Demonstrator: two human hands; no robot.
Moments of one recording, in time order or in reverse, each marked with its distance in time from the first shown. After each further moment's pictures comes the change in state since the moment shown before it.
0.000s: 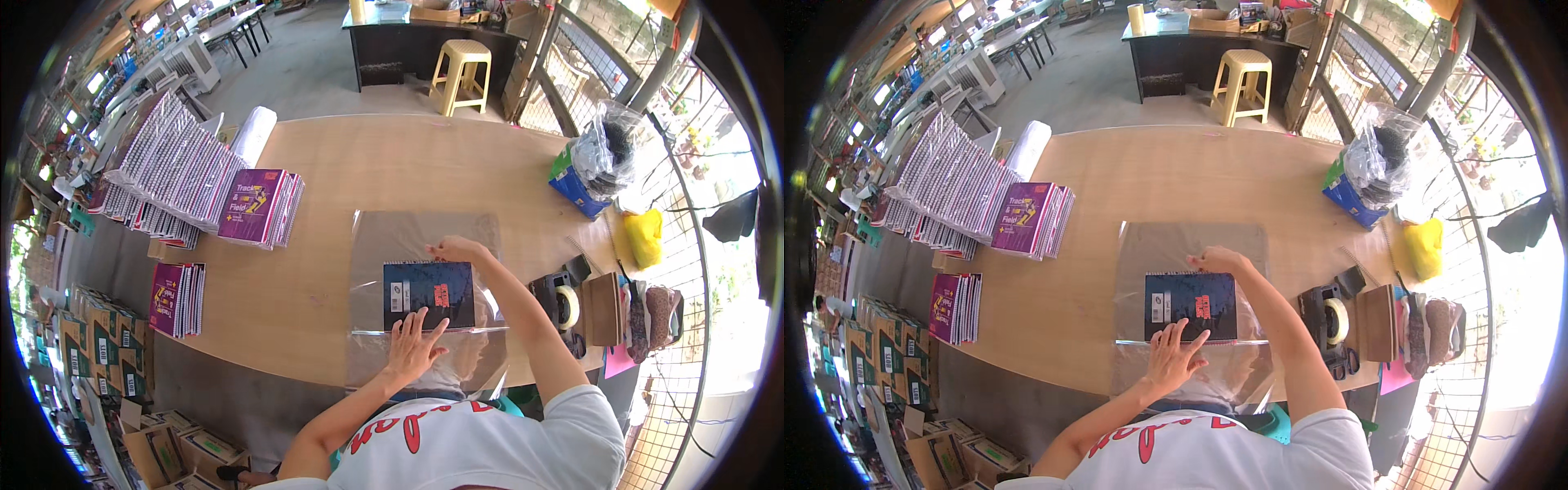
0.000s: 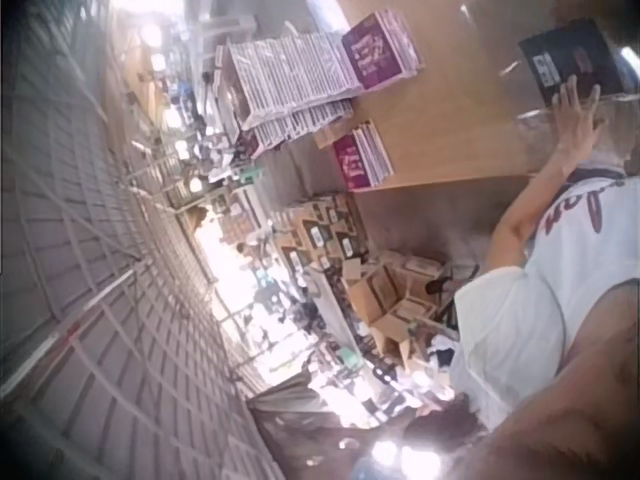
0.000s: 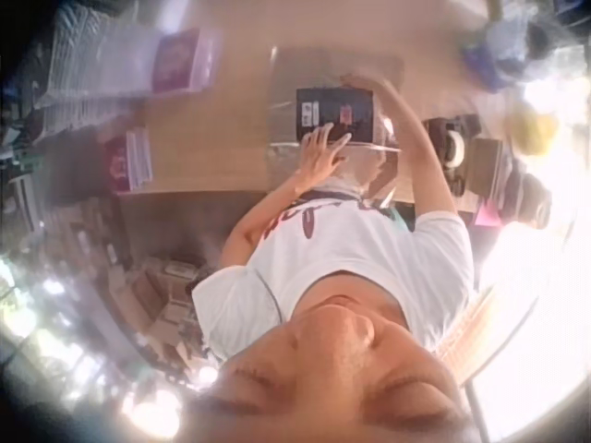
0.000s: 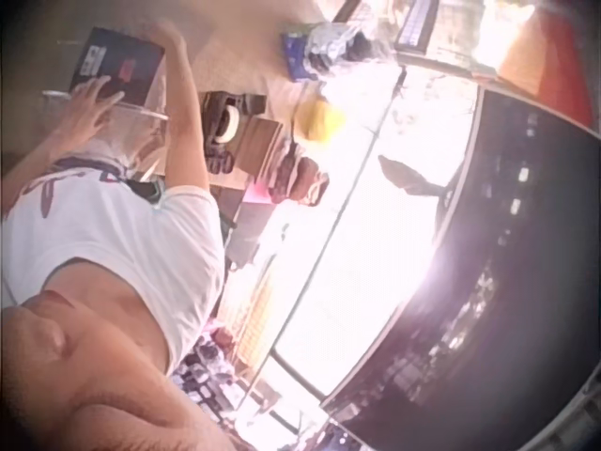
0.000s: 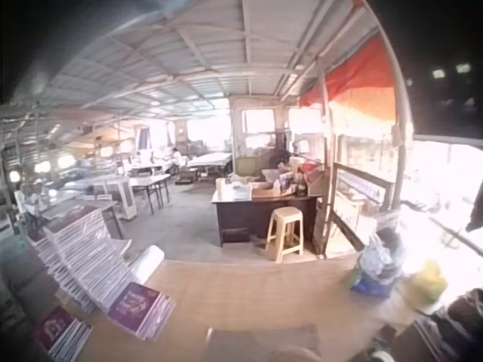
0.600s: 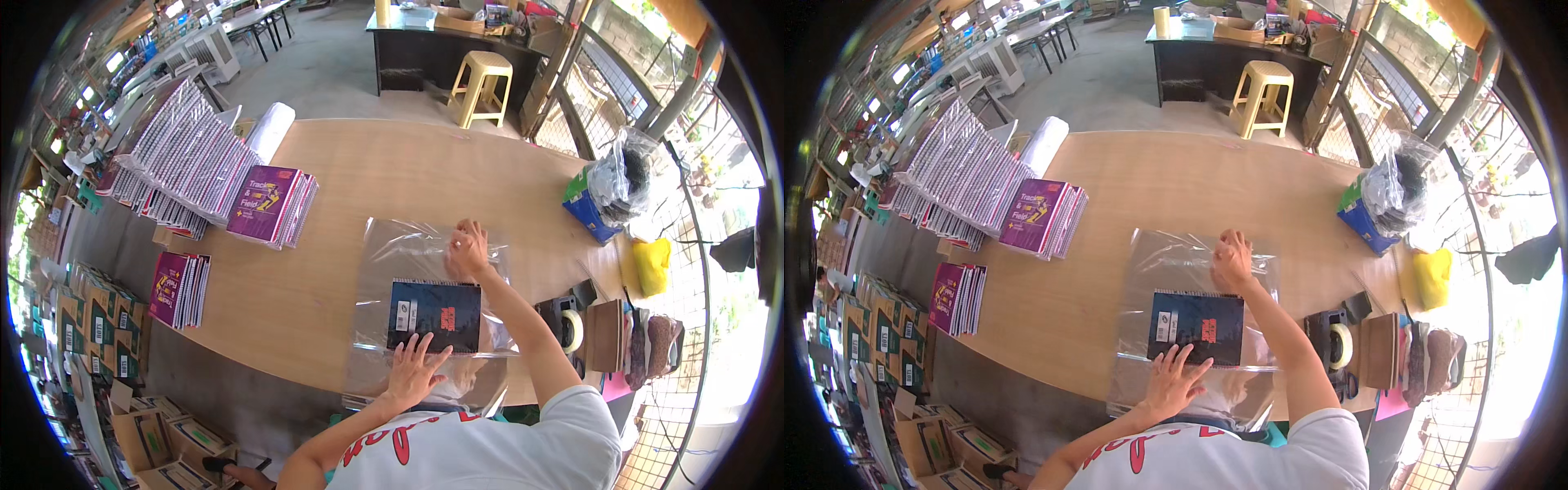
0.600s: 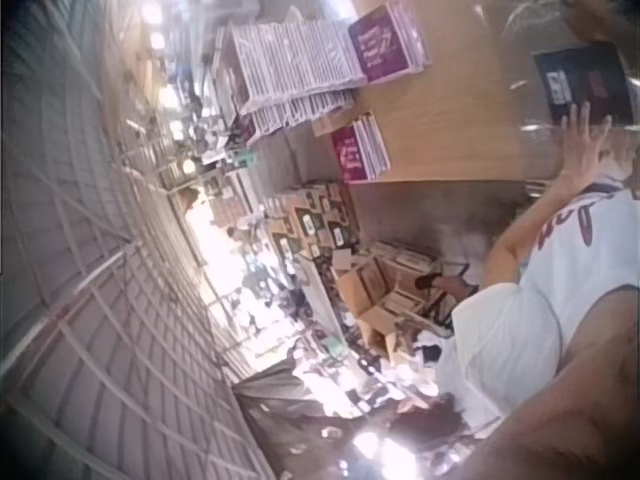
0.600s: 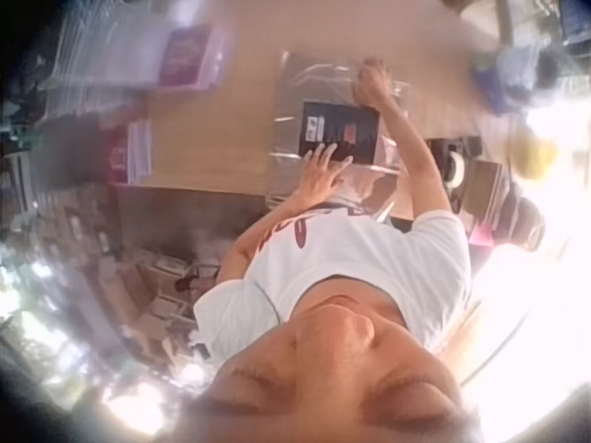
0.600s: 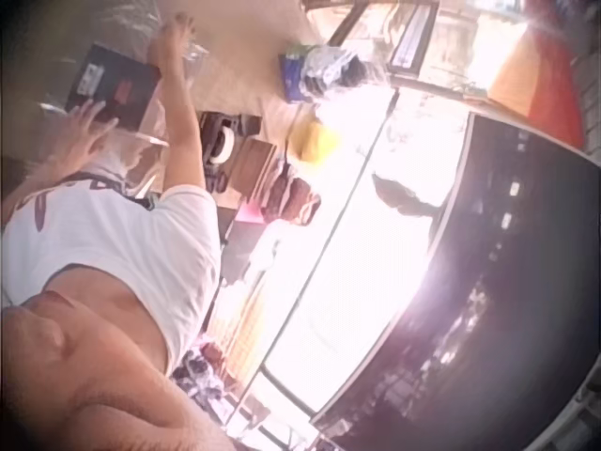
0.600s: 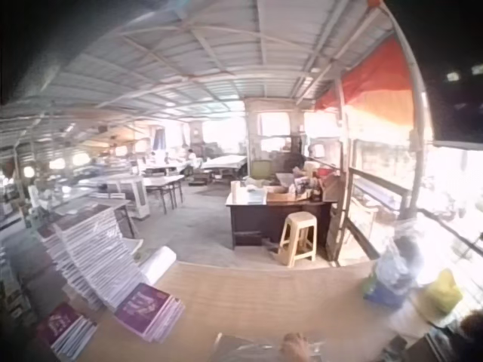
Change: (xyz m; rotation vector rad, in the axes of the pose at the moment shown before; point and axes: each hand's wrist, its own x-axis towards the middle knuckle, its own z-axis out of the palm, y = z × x) left_hand -0.023 0.009 -0.006 -0.027 -0.093 -0.083; right_hand 0.021 -0.004 0.008 -0.191 1.011 -0.257
